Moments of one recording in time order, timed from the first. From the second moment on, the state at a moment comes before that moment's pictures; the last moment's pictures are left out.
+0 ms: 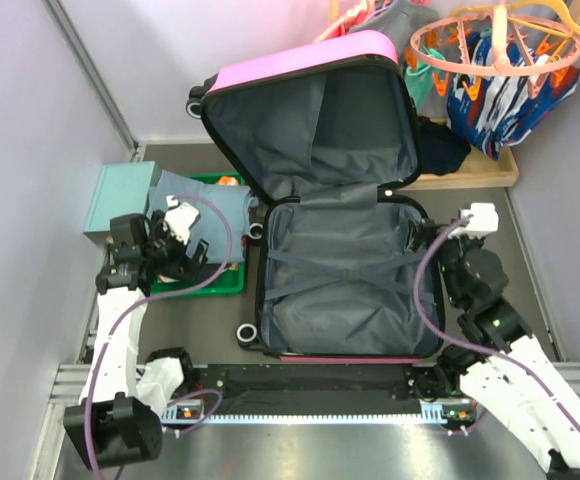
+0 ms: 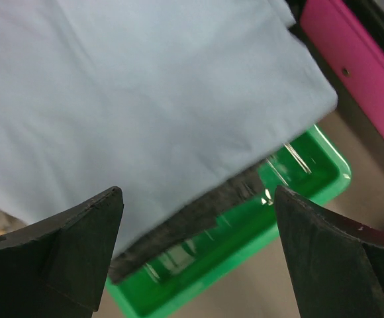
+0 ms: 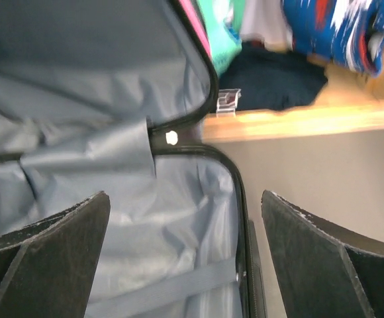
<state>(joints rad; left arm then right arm) 0.16 0.93 0.82 -0.59 0.51 0.59 0.48 0.57 0.60 -0.10 0.45 0.15</state>
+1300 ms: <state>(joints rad) 0.17 0.65 0.50 -0.29 0.27 0.22 0.48 0.34 0.34 0.16 0.45 0.08</state>
